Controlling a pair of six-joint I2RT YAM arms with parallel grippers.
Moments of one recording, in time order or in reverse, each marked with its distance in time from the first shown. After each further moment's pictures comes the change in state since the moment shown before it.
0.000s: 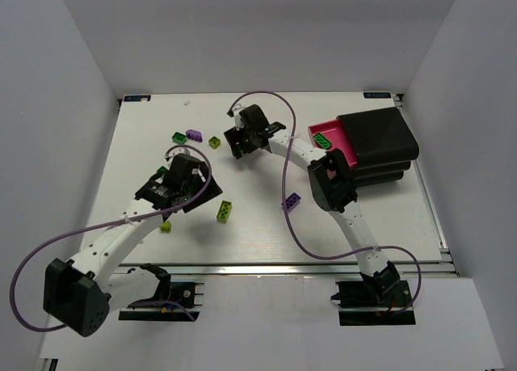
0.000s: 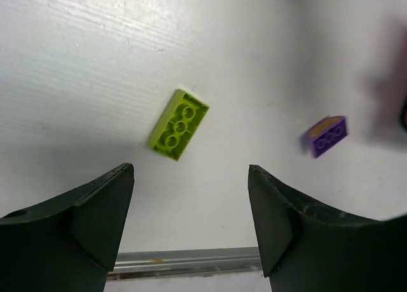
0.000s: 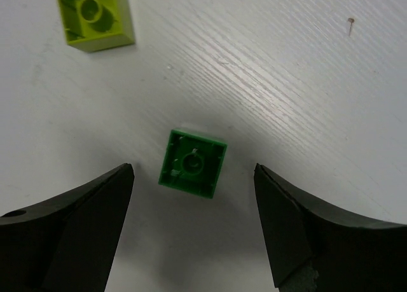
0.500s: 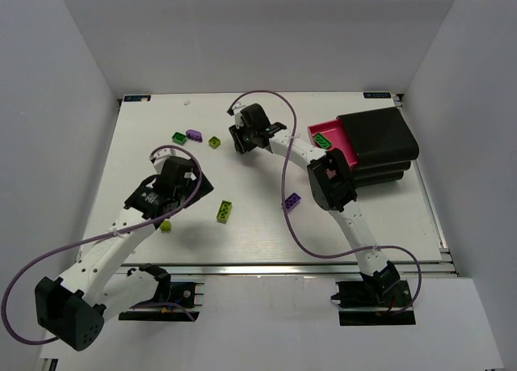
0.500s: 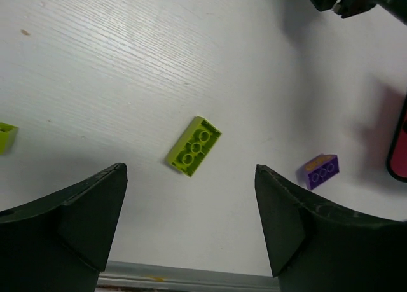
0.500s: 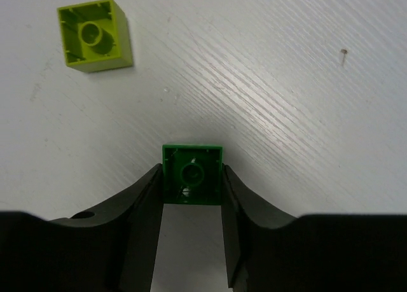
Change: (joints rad) left arm 0.000 -0.143 0.019 -0.067 -0.169 -0.057; right arm -0.005 0.034 0.009 0.063 -0.002 -0.017
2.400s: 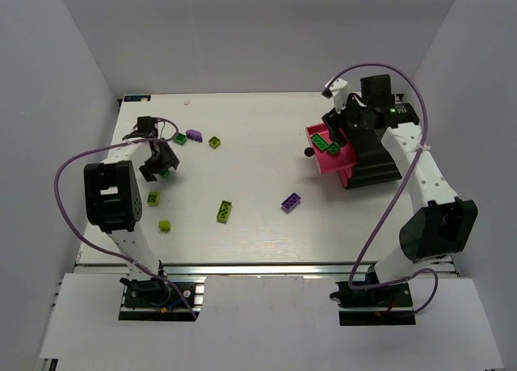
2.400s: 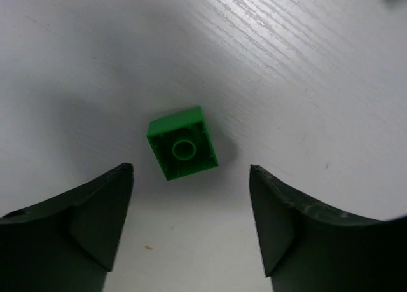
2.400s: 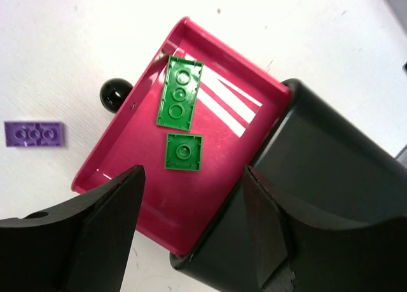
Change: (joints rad) left arm 0.570 0.869 0.417 0.128 0.156 0.442; right arm -0.457 -0.937 -0.555 -0.486 -0.179 -0.571
